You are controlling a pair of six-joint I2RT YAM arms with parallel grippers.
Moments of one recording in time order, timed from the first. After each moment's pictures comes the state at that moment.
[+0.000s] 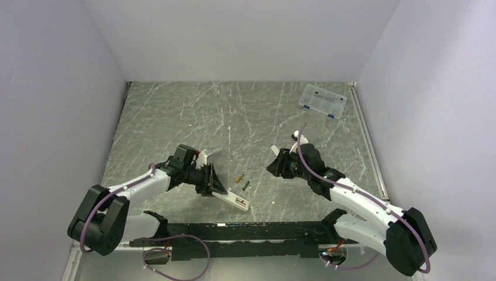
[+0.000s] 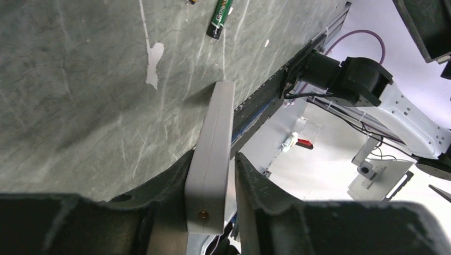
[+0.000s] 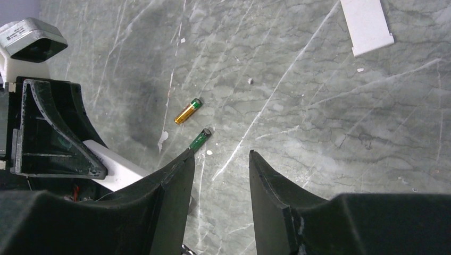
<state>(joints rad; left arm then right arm) -0.45 1.23 0.46 -0.20 0.79 -0.78 0.60 0.98 0.46 -0.07 -0.13 0.67</state>
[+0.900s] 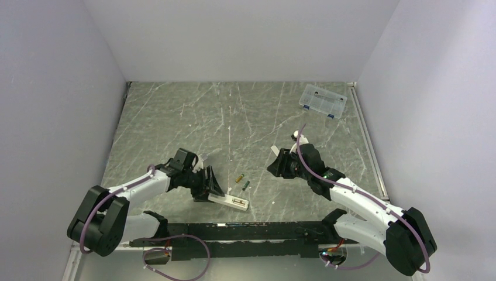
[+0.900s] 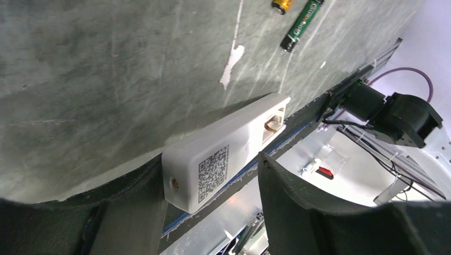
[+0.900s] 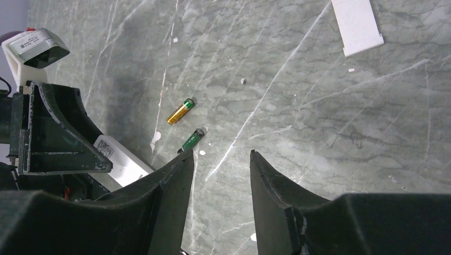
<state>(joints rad) -0.45 1.22 0.45 -0.32 0.62 -0.77 0.60 0.98 0.46 -0.07 -0.11 0.66</state>
